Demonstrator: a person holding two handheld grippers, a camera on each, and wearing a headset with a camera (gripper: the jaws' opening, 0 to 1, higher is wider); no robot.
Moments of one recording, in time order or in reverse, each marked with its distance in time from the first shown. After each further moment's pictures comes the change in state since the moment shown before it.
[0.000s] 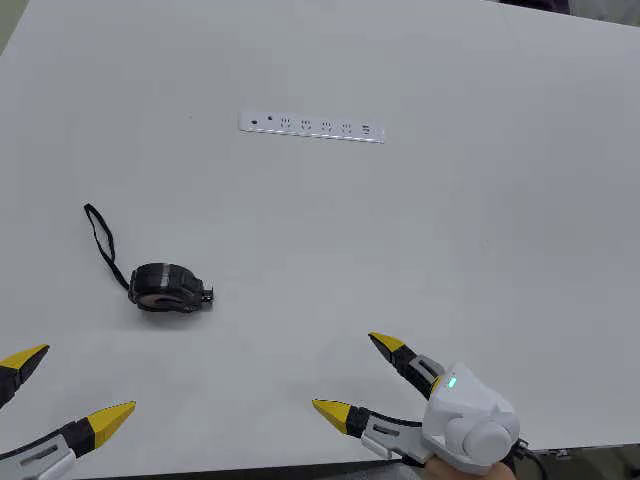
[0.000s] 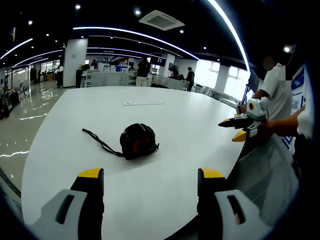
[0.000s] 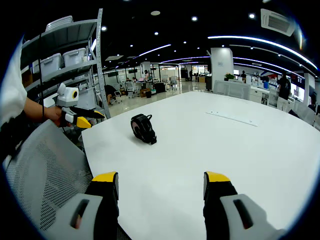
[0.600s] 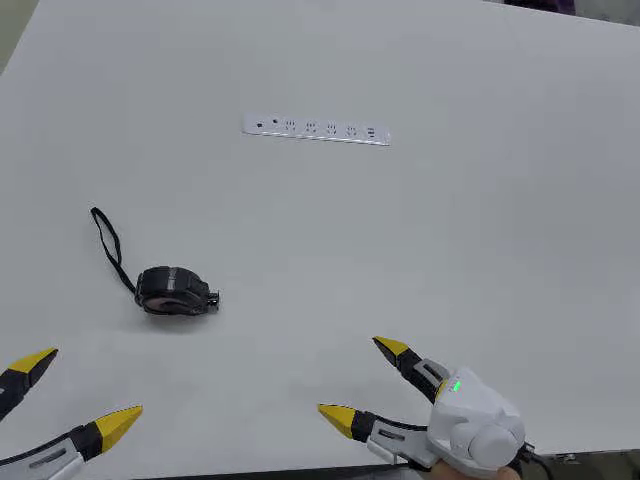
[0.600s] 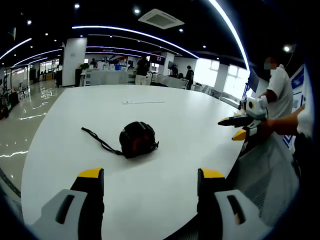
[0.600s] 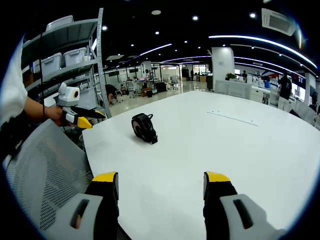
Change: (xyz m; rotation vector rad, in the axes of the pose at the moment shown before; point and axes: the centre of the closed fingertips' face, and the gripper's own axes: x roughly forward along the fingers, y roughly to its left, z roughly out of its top) left arm 0.002 0.000 -0.003 0.005 0.017 -0.008; right arm 0.003 0.000 -0.002 0.000 0.005 0.009
